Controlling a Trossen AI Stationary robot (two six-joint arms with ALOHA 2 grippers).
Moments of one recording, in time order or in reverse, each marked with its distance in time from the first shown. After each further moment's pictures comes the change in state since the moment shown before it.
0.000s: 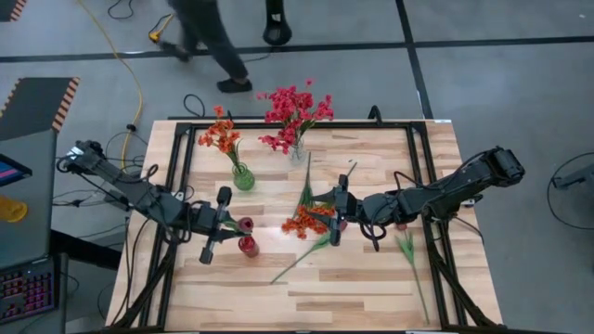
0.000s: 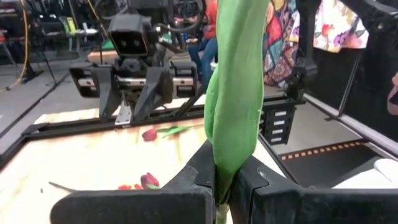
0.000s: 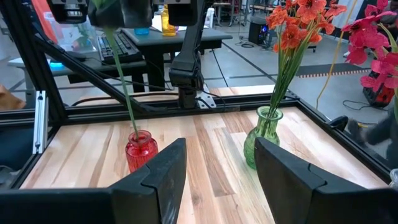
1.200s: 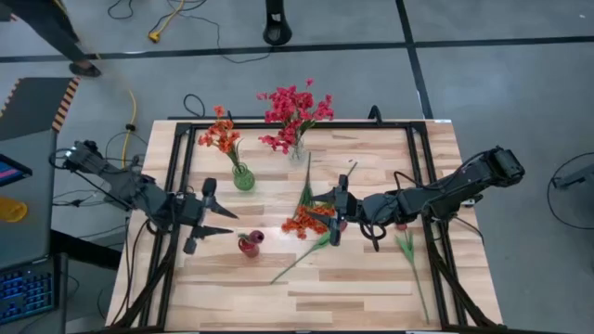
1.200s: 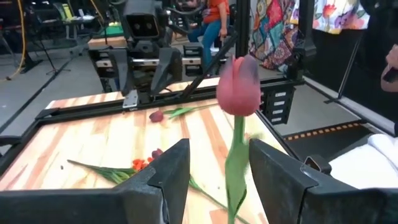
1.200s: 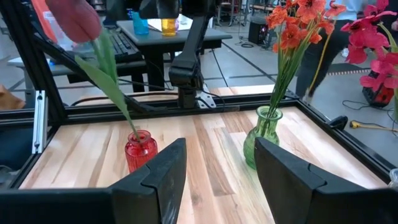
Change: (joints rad) left arm 0.000 -0.190 0.000 -0.260 0.009 -0.001; right arm -0.003 0.000 0.000 -0.001 0.000 -0.001
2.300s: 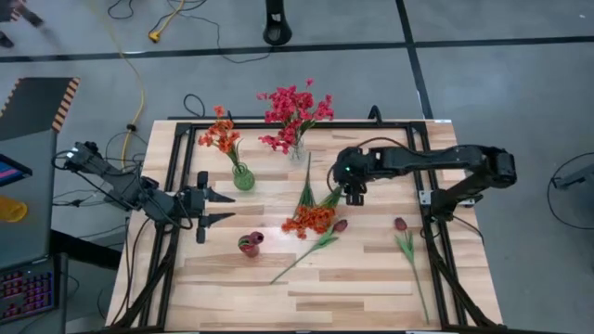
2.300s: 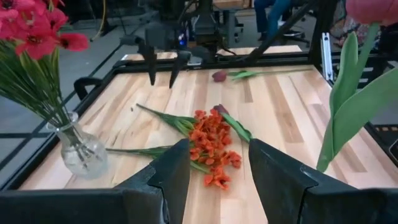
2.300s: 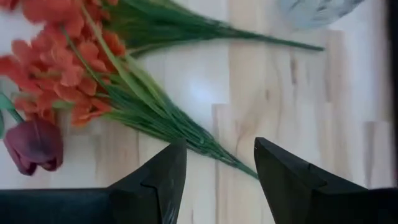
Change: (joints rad) left arm 0.000 -0.091 -0.137 -0.100 -0.271 -0.111; right arm -0.495 0.062 0.133 -0.983 -0.368 -0.312
